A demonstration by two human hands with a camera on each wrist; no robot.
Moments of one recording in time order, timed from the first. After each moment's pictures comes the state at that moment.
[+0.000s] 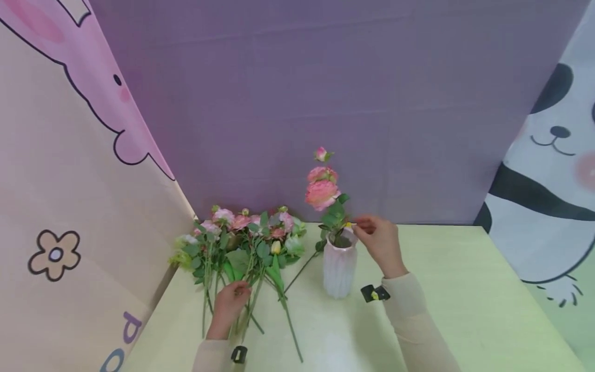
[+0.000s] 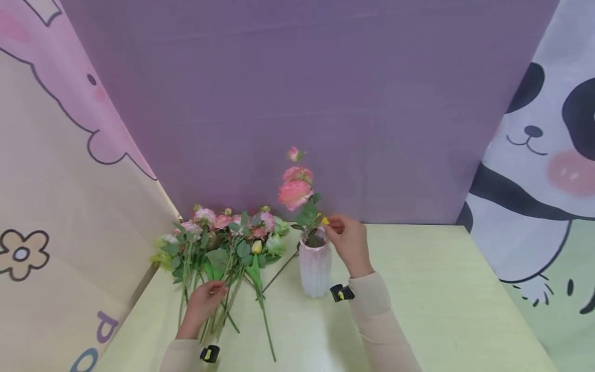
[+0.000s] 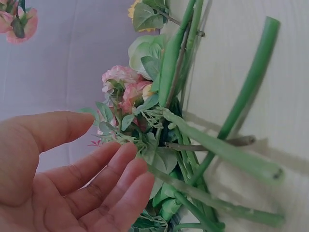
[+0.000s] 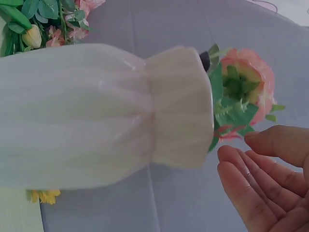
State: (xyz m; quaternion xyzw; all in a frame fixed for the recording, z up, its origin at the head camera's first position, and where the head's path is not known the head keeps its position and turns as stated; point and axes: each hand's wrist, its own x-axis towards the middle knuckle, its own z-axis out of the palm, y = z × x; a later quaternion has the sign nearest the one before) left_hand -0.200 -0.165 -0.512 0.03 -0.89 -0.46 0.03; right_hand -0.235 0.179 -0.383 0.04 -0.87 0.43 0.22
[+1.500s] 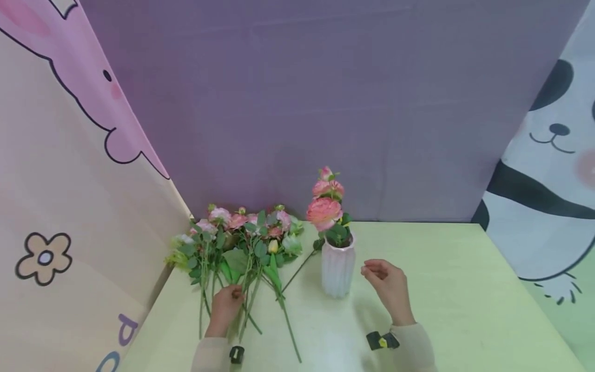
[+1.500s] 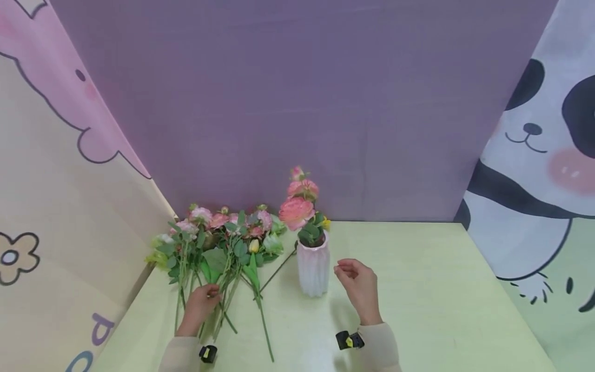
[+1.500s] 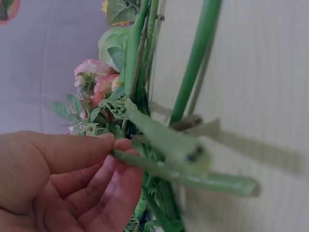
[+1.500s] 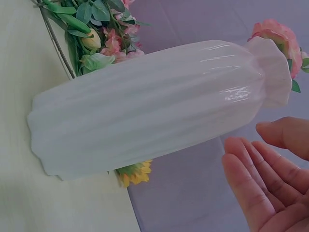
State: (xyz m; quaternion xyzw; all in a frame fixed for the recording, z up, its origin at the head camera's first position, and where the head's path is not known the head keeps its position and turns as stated) left_hand -0.214 -0.172 -0.536 0.03 -0.92 -0.40 0.03; right_hand -0.188 0.199 -0.467 -0.07 -0.84 0.53 0.13
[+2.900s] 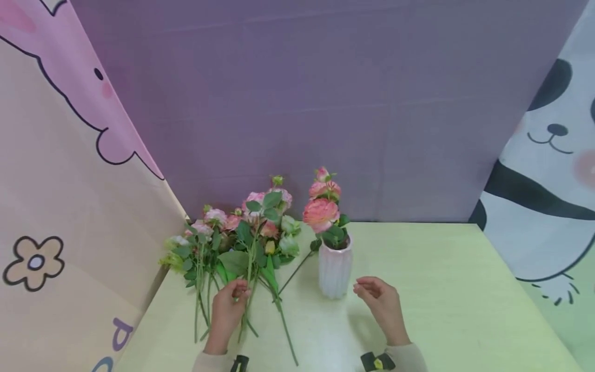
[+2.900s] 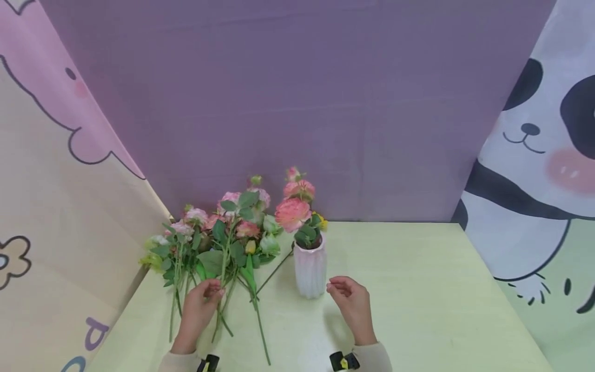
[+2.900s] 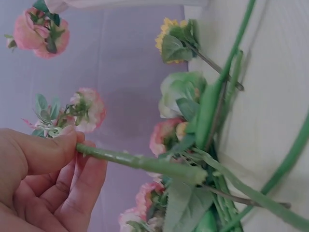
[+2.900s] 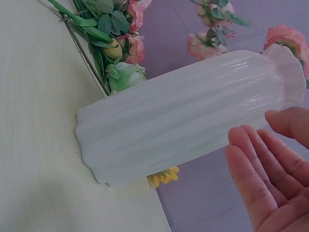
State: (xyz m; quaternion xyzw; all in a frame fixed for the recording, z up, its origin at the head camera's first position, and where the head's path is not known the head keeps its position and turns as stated) left_hand -0.192 -0.142 -0.502 0.00 -0.88 -0.46 0.13; right_hand -0.170 0.187 -0.493 -0.07 -0.78 0.61 0.10
